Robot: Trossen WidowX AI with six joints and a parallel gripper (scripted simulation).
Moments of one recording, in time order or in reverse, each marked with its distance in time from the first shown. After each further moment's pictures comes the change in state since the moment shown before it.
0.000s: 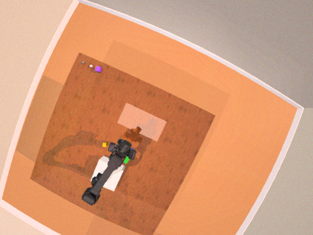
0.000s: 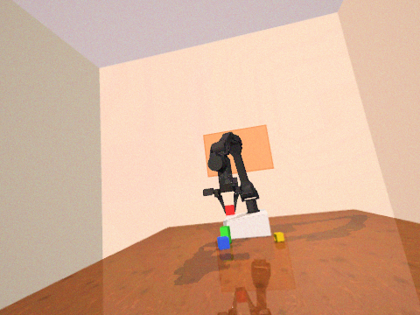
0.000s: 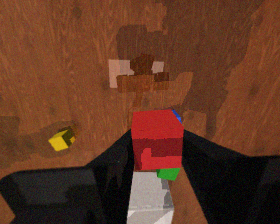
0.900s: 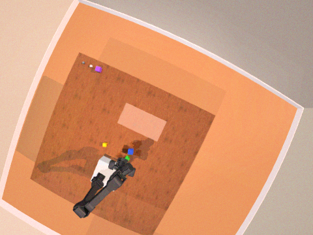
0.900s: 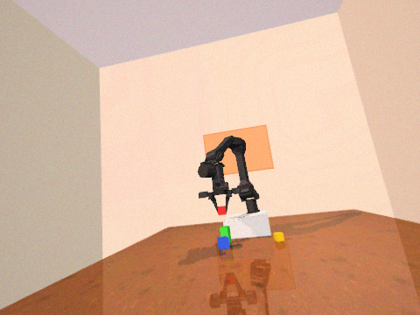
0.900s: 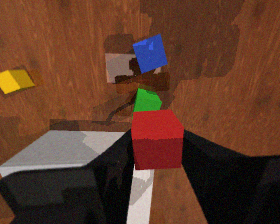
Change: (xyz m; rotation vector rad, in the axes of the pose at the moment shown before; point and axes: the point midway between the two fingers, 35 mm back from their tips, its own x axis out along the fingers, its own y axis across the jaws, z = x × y) arm 0.010 -0.035 -0.125 0.002 0.012 -0.007
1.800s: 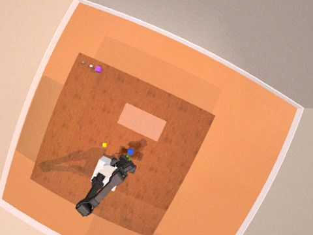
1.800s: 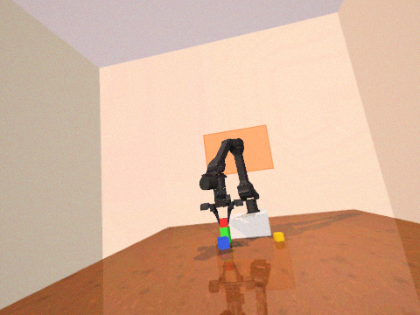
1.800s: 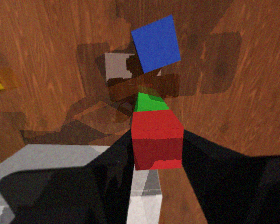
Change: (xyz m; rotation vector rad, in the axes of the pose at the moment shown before) arm 0.052 0.001 -0.003 -0.002 0.000 0.000
